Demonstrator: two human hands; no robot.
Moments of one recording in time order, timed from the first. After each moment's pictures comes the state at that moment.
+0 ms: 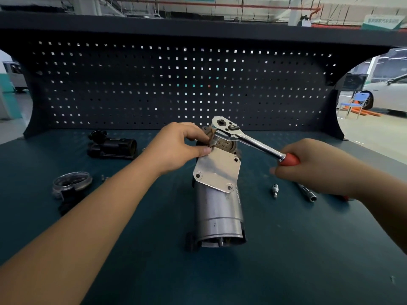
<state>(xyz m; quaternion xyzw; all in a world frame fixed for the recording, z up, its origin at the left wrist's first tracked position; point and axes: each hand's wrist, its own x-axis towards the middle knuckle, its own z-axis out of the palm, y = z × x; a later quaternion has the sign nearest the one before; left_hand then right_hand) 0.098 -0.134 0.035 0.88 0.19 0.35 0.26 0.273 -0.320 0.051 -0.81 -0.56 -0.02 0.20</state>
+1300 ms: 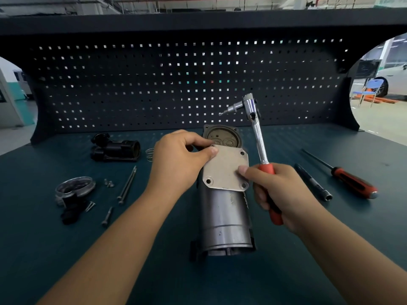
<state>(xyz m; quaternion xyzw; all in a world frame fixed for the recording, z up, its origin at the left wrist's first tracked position) 0.108 -0.160 0.014 0.78 0.29 0.49 0.26 0.252 -0.264 -0.028 -0.62 -0.40 0.26 0.63</state>
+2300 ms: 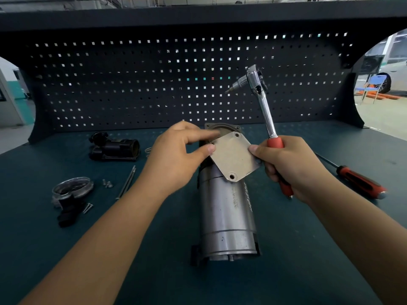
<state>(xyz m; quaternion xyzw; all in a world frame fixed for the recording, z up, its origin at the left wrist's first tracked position) 0.101 -0.151 0.022 0.85 0.26 0.41 0.23 0.279 -0.245 0.000 -0.64 -0.42 0.18 0.61</state>
